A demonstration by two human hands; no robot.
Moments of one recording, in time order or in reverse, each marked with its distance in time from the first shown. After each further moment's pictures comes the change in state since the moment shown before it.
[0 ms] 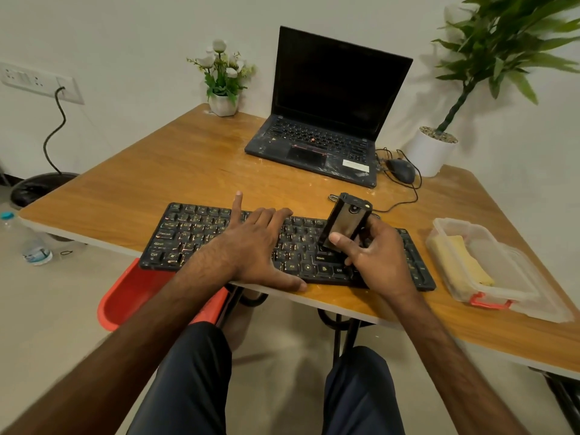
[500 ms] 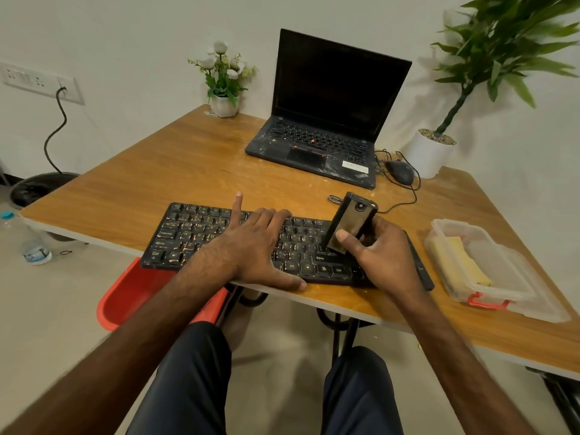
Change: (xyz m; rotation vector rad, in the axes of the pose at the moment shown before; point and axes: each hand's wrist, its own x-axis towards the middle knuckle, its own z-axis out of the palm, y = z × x) left_hand 0.001 -0.002 0.004 -0.026 -0.005 -0.012; right_hand 0.001 -0.005 -0.008 -0.110 0.002 0.060
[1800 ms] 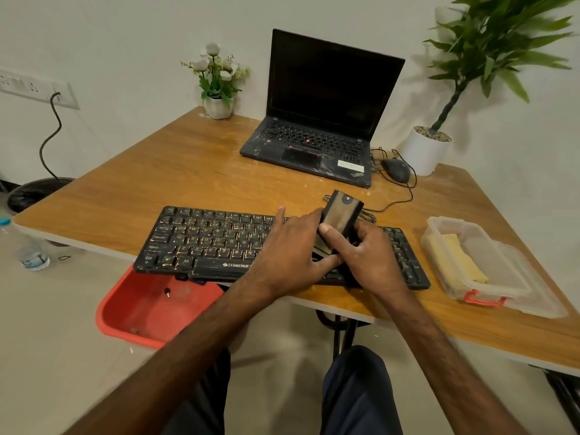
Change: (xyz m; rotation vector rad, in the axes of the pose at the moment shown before) left_hand 0.013 0.071 0.004 -0.505 0.396 0.037; right_hand 0.002 0.006 0.011 0.155 -0.055 -0.056
